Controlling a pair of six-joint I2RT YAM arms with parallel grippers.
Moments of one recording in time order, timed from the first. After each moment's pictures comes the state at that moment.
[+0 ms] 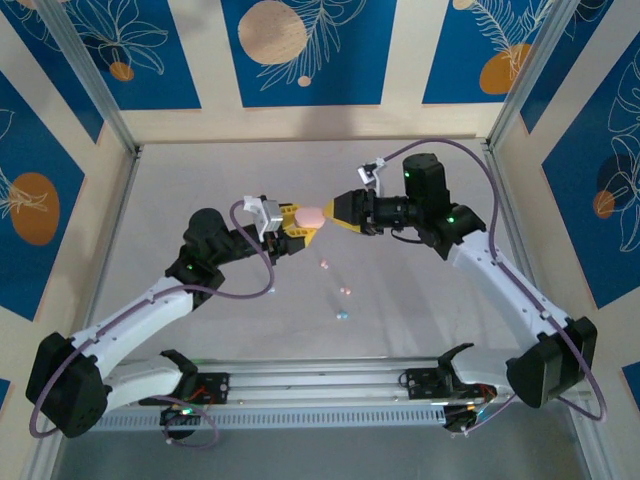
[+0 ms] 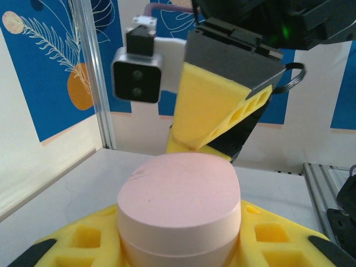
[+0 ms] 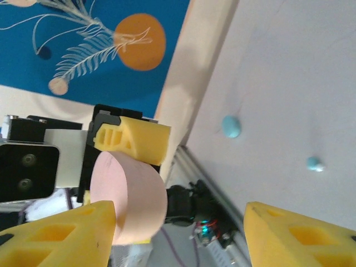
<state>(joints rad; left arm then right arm) -0.60 1.11 0.73 0.46 0.61 0.01 0.45 1.22 1.18 -0.42 -0.84 0.78</state>
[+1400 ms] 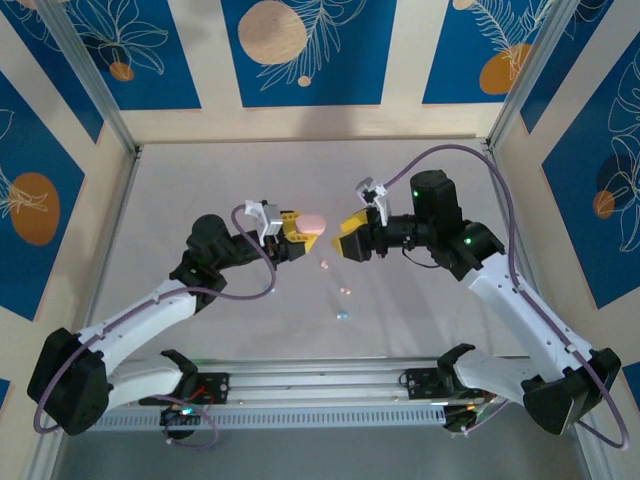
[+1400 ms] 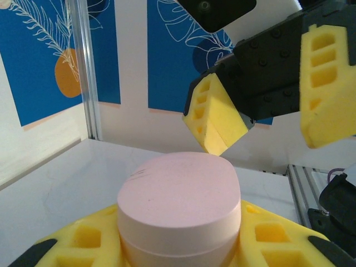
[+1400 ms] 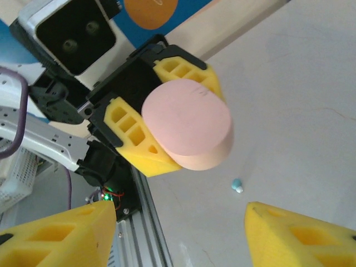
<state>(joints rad) -0.60 1.12 0.67 0.54 0.64 -0.08 0.52 1.09 1.14 -0.56 -0.78 0.11</state>
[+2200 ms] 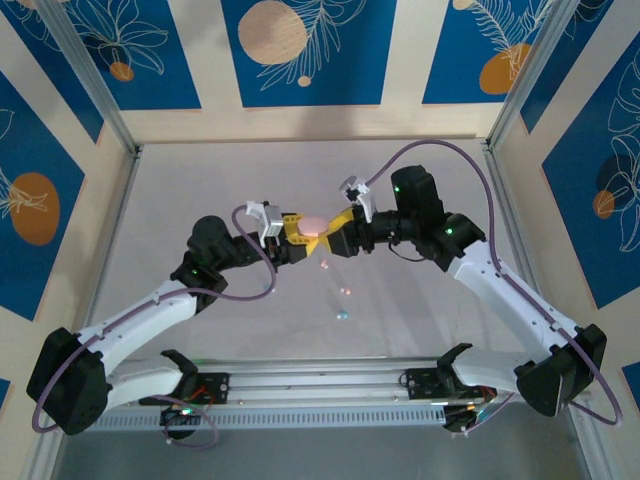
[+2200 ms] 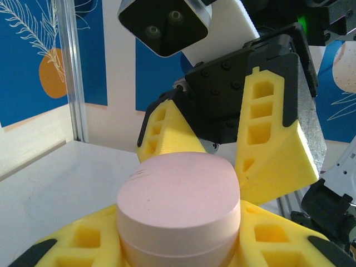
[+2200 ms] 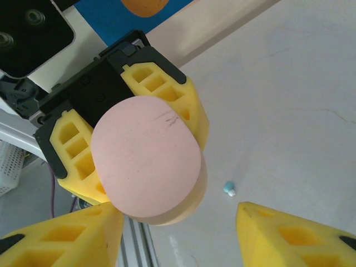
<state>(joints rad) -0.63 1.12 0.67 0.55 0.66 -0.12 0.56 1.19 1.18 -0.52 -0.74 0.10</state>
